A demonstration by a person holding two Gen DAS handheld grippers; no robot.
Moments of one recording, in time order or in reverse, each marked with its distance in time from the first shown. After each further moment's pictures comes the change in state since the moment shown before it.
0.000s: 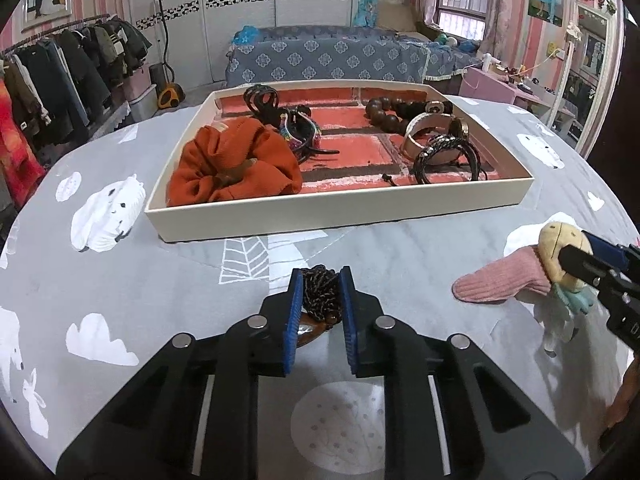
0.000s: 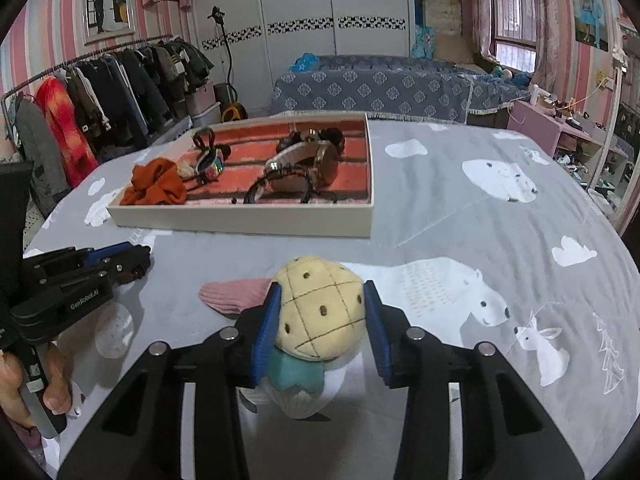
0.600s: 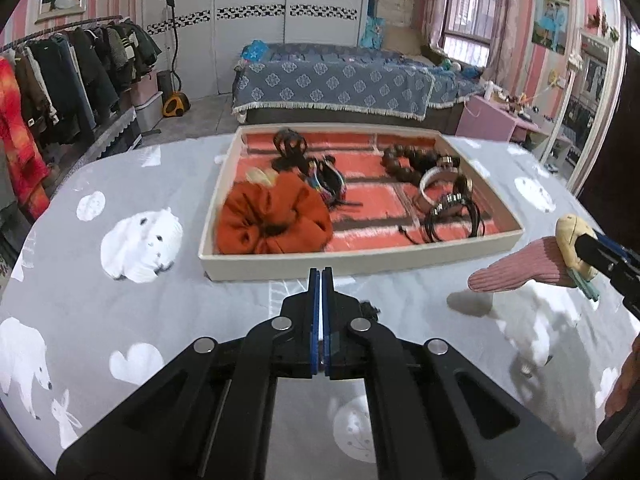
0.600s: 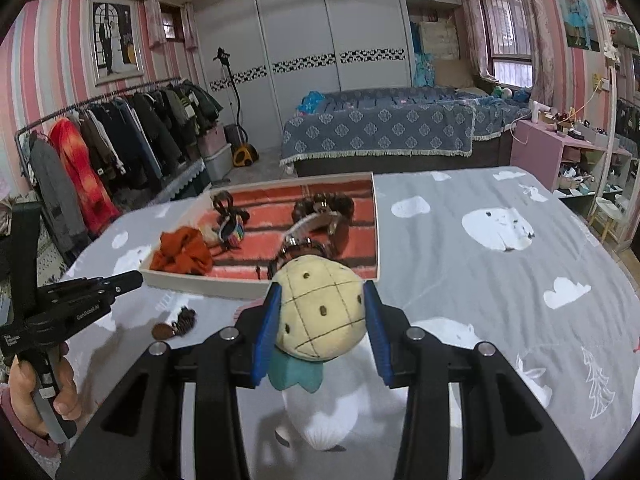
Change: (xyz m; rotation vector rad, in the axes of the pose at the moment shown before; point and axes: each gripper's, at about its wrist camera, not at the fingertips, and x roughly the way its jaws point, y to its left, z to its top) left arm -0.036 0.036 0.030 -0.060 -0.068 -0.028; right arm -0.033 -0.002 0.037 0.051 -0.134 0.062
